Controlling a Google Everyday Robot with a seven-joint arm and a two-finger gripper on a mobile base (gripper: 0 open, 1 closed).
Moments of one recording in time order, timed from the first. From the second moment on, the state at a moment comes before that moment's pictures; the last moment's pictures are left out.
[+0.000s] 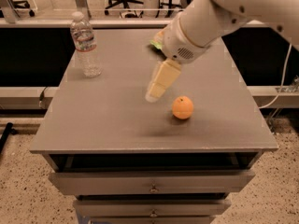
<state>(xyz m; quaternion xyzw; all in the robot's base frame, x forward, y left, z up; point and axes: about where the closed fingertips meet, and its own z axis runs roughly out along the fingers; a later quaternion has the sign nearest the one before) 0.555 -0.031 0.933 -0.64 0.70 0.08 0.32</state>
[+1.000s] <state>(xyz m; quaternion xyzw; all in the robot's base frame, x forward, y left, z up) 0.628 0.073 0.915 -0.63 0.63 0.18 0.41</state>
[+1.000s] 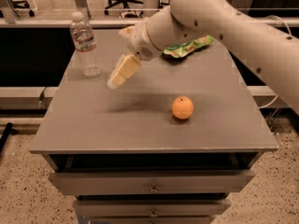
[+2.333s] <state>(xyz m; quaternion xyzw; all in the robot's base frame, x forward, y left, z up) 0.703 0.186 0.899 -0.56 0.57 0.35 0.49</state>
